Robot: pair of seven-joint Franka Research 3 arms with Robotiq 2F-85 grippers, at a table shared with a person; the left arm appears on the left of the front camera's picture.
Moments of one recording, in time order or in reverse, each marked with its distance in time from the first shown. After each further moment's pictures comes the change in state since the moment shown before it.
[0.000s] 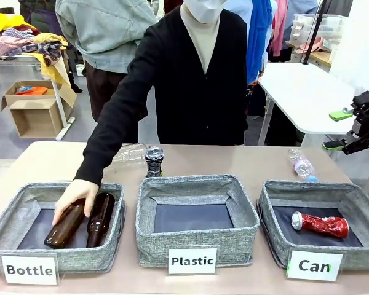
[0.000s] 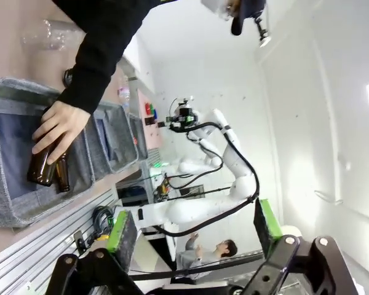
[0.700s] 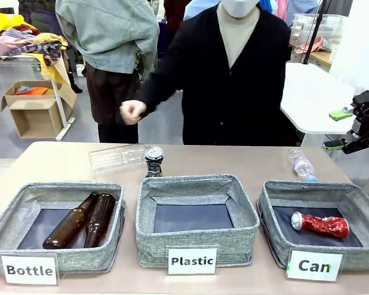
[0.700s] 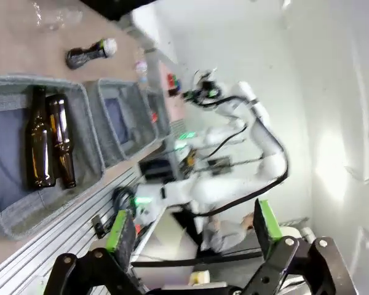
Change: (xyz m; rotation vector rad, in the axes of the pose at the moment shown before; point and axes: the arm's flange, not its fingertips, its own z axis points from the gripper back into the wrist) left arm 0.015 -0.017 -0.088 0.156 0.181 -0.075; right arm 0.001 0.001 0.001 -0.001 0.000 0.003
